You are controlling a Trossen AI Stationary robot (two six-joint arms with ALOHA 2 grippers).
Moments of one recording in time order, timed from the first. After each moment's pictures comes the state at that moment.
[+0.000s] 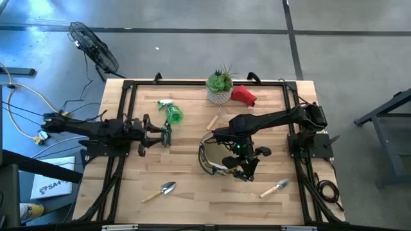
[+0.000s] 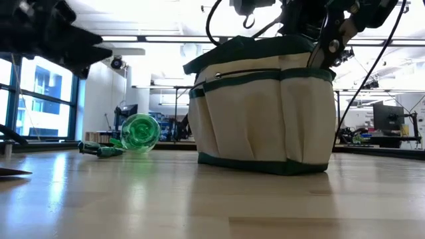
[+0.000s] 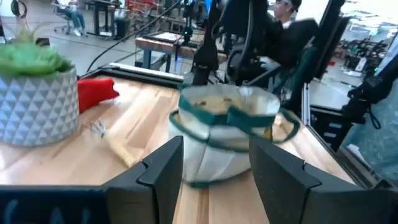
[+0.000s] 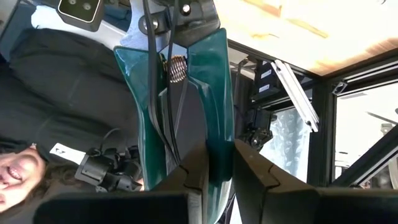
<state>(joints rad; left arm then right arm) -0.17 0.27 0.14 0.13 -0.20 -0.19 0.09 1.84 1.54 -1.41 -1.02 1.14</state>
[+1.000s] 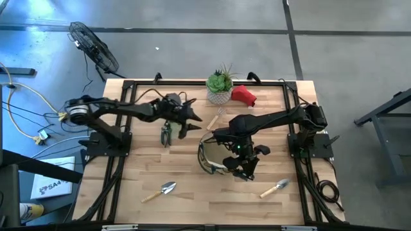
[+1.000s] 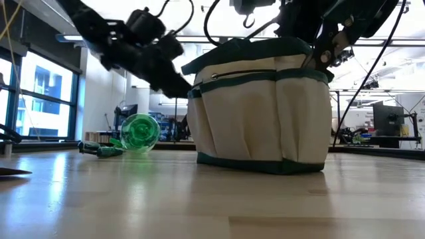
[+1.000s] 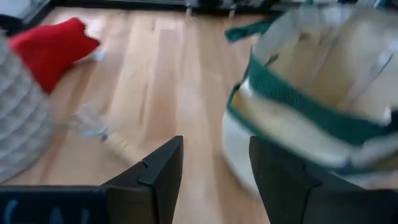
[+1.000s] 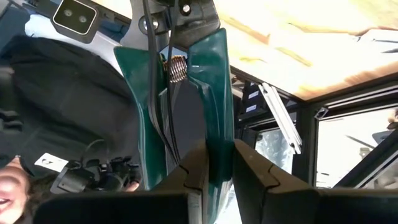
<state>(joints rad) 0.32 1.50 0.71 0.35 0.41 0.12 0.09 1.84 1.54 -1.41 -0.93 1.07</state>
